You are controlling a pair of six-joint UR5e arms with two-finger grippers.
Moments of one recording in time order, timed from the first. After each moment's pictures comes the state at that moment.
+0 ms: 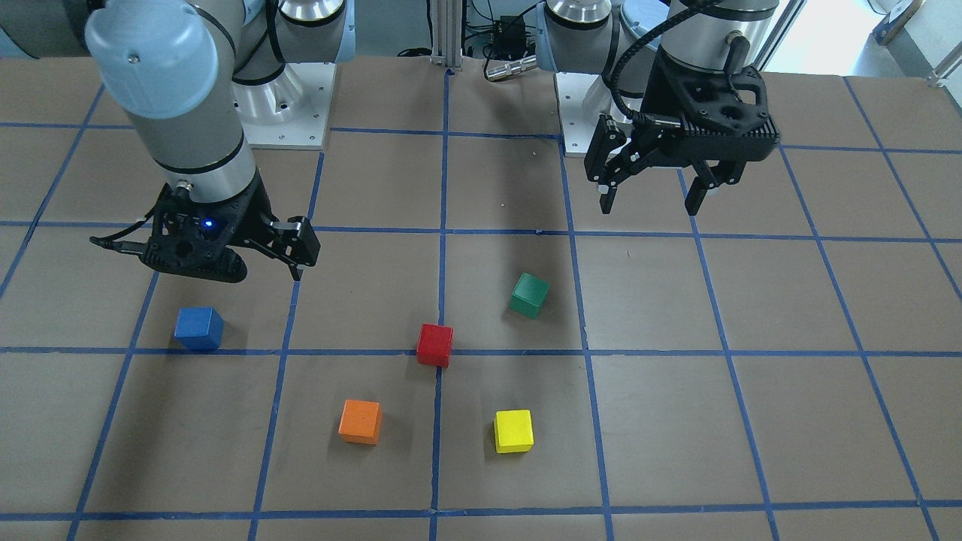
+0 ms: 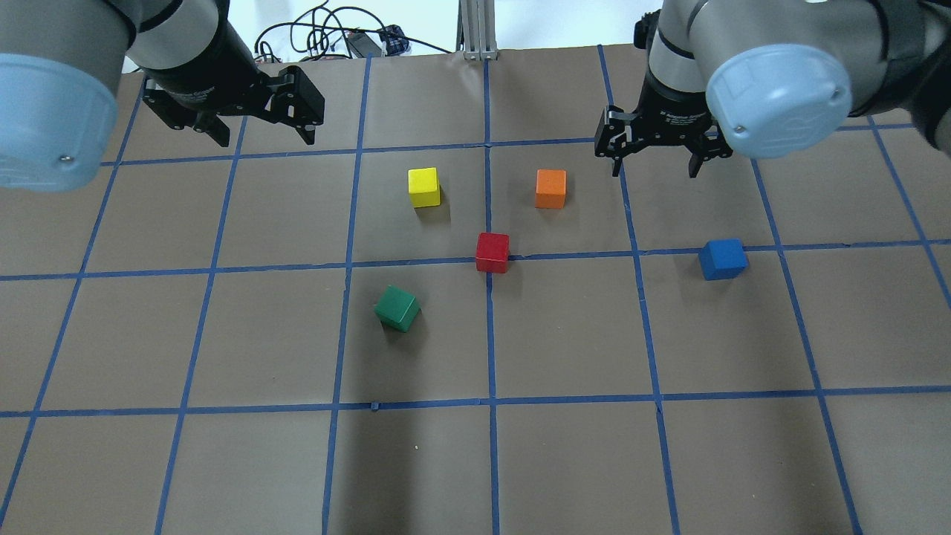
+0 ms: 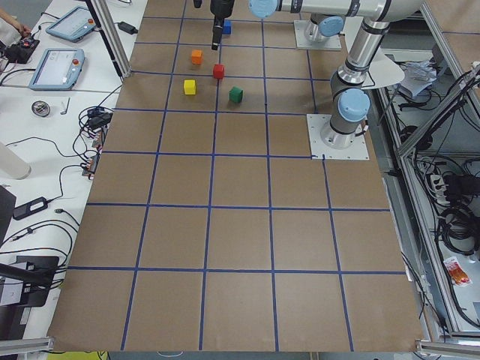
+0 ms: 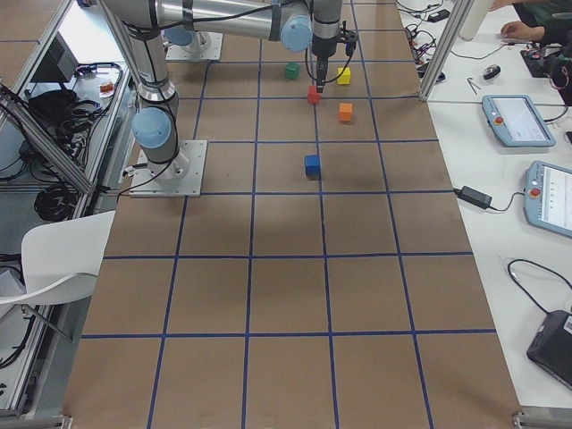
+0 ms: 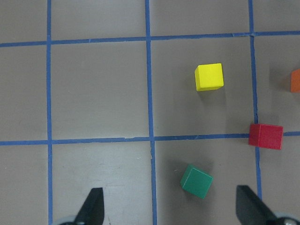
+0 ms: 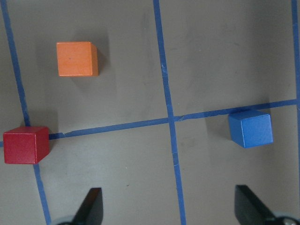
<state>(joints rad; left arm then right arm) -1.62 -1.57 -1.55 -1.42 1.60 -0.03 1.67 -1.40 1.60 -1.78 -1.63 0.22</state>
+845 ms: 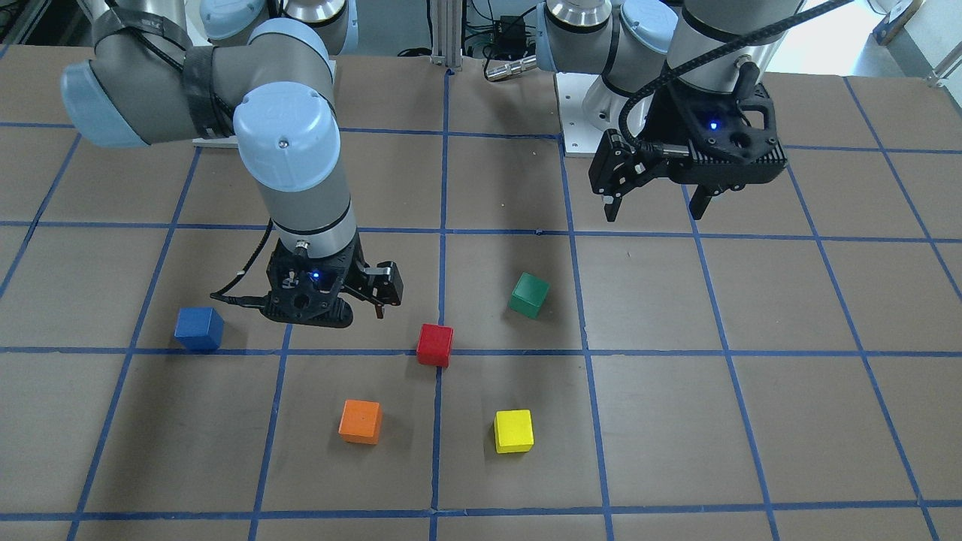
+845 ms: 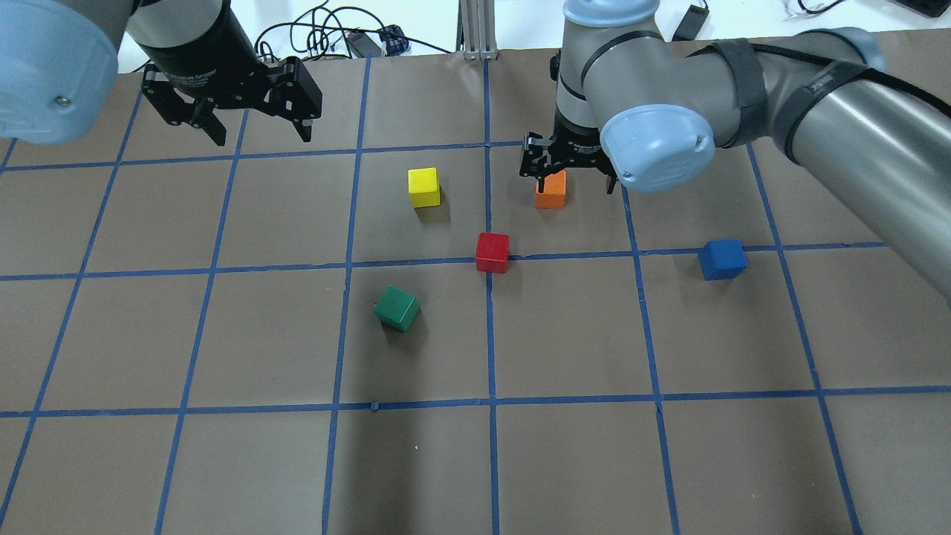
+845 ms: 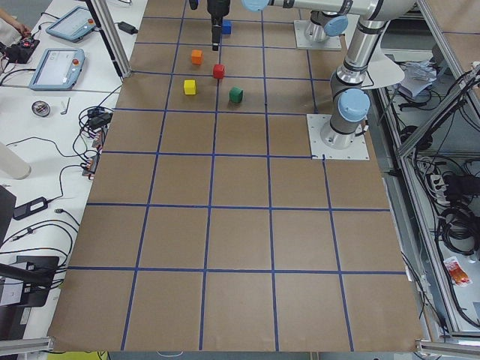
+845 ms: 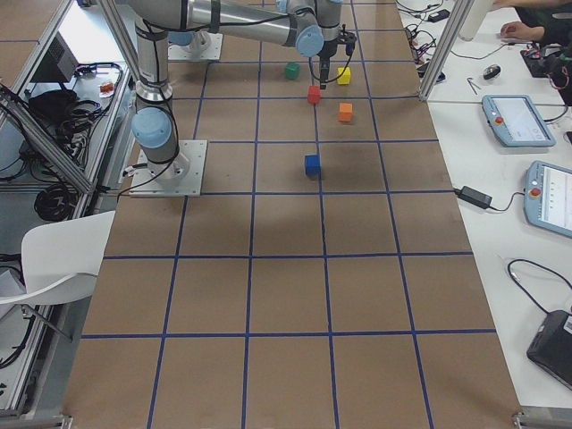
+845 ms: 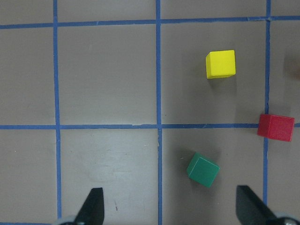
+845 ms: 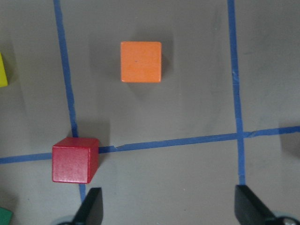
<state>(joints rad) -1.62 -1.62 -1.48 -1.50 1.61 -0.08 1.79 -1.26 1.60 -1.95 -1.57 0.31</state>
